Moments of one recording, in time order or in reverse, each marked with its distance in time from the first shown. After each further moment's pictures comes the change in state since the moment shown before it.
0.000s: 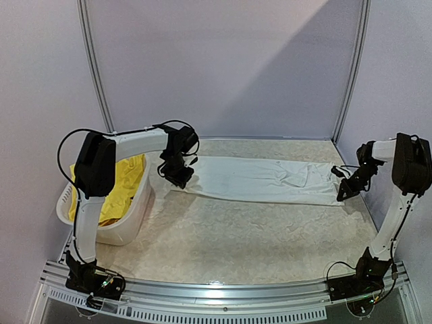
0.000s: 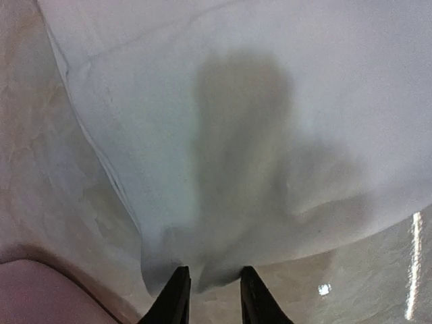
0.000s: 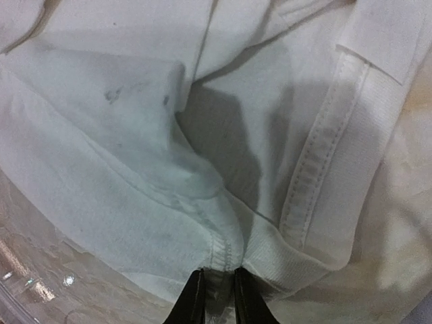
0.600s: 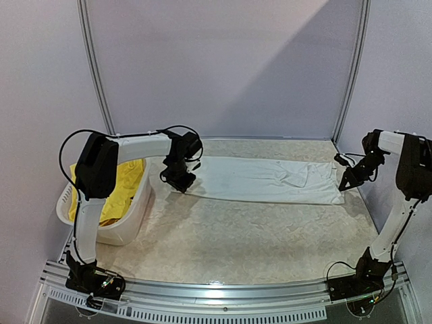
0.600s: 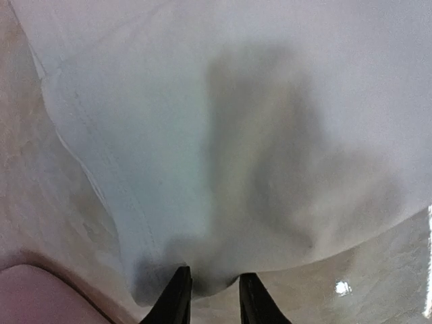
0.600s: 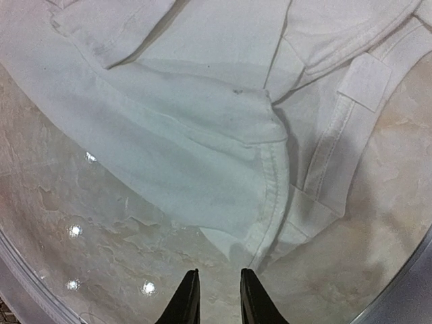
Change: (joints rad) left arm -0.037 -0.010 -0.071 0.037 -0.053 0.031; right arm -0.002 -0.104 0.092 -0.171 -0.099 -0.028
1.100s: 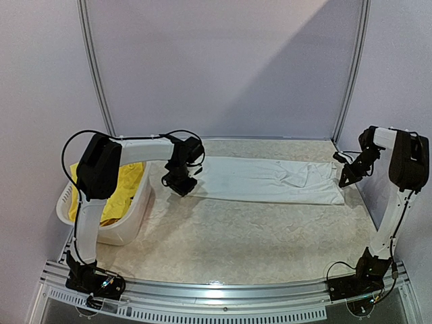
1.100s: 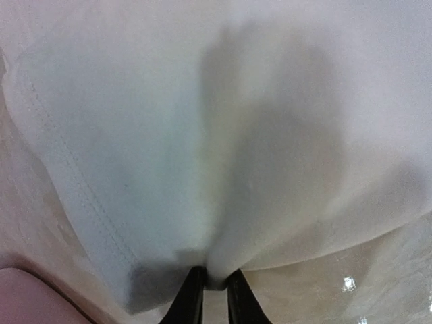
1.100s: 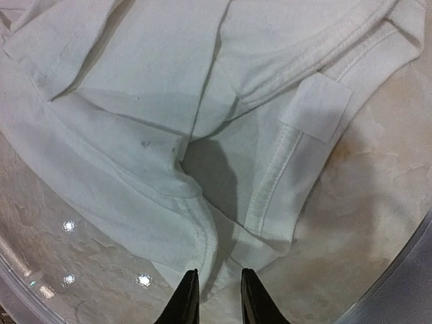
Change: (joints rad) left arm -0.016 0.009 -0.039 0.034 -0.005 0.007; right arm 0.001 0.170 0.181 -0.029 0.060 0.009
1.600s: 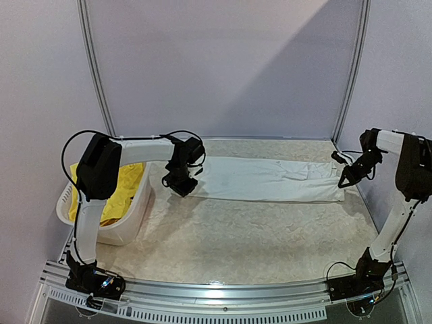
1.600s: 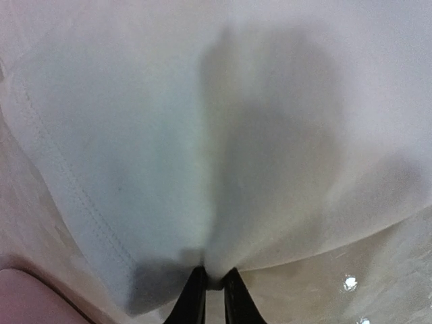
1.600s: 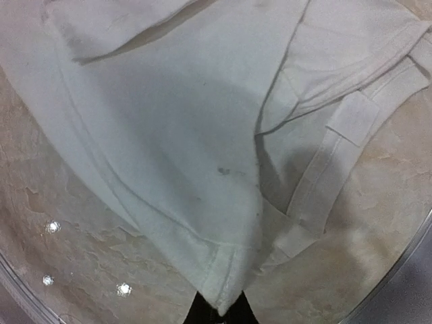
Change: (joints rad) left arm -0.006 -0.002 -0.006 0.005 -0.001 0.002; right arm 0.027 -0.170 -0.174 0.084 -0.038 -0.058
